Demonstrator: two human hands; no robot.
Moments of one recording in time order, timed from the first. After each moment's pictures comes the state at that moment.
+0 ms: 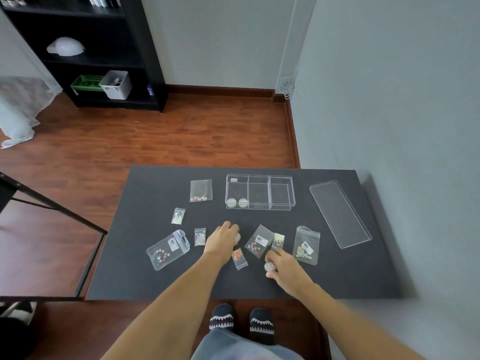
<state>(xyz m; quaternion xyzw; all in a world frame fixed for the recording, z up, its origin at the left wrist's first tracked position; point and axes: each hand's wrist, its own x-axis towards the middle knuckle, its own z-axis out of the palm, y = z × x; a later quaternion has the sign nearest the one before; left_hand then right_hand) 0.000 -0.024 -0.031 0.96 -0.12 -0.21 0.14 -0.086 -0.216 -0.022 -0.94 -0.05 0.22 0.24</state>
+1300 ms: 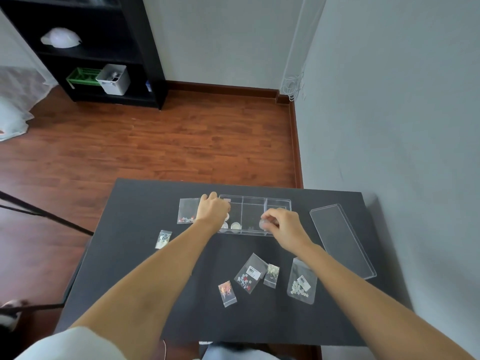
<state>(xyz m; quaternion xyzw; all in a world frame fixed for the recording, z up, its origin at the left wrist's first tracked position) 0.149 -0.043 -0.011 0.97 -0.16 -0.16 -0.04 0.076 -0.248 0.023 -0.93 -0.01 0.09 0.35</state>
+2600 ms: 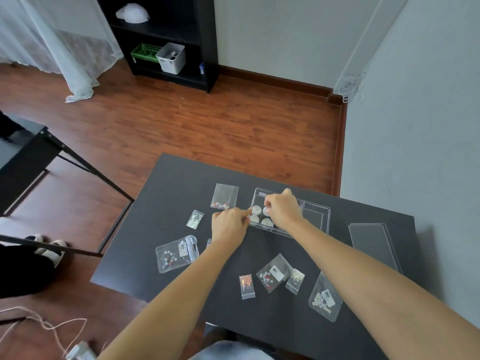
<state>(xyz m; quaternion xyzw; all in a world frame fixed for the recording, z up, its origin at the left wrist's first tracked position) 0.077 -0.017 -0.016 0.97 0.06 -0.07 0.24 0.141 -0.166 -0.001 -0.97 -0.07 0.17 0.15</state>
